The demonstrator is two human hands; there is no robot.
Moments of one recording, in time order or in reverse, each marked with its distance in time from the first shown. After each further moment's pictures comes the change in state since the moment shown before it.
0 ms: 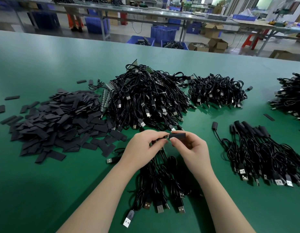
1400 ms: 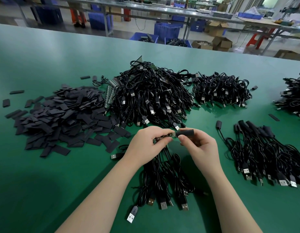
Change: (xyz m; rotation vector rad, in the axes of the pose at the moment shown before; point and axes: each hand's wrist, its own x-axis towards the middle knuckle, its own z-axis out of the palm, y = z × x) left_hand 0.001 -0.001 -0.002 -0.016 0.004 0.015; right_hand 0.002 -0.001 -0.009 -0.074 -0.020 -0.035
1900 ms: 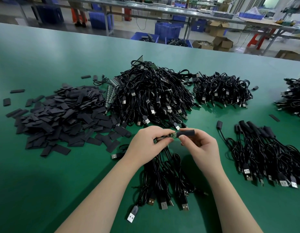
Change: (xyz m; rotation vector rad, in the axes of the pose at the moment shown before) left_hand 0.000 -0.002 0.000 0.013 -0.018 -0.008; right_hand -0.001 -0.005 -0.001 0.033 -0.028 -0.025
